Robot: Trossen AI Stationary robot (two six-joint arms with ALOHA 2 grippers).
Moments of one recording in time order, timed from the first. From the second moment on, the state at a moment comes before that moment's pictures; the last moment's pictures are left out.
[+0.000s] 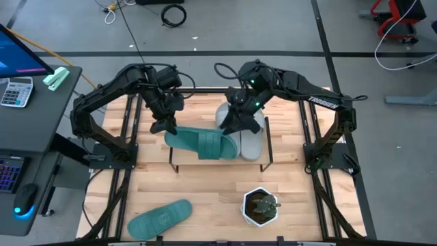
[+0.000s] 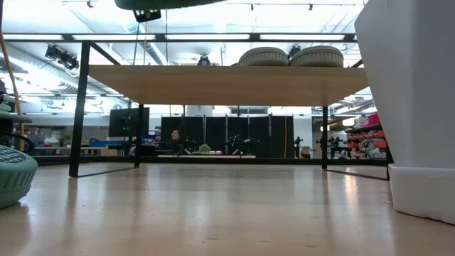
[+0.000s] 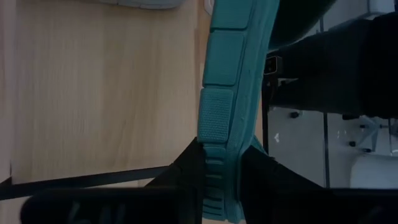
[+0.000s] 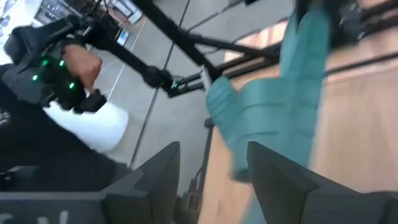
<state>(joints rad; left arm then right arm) 0.39 1.50 1.80 -1.57 0.60 0.22 -0.20 1.70 1.99 -0.85 -0.76 0.35</state>
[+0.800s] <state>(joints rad) 0.36 1.50 1.80 -1.57 0.59 0.22 -0.18 1.85 1.99 -0.64 -0.97 0.45</state>
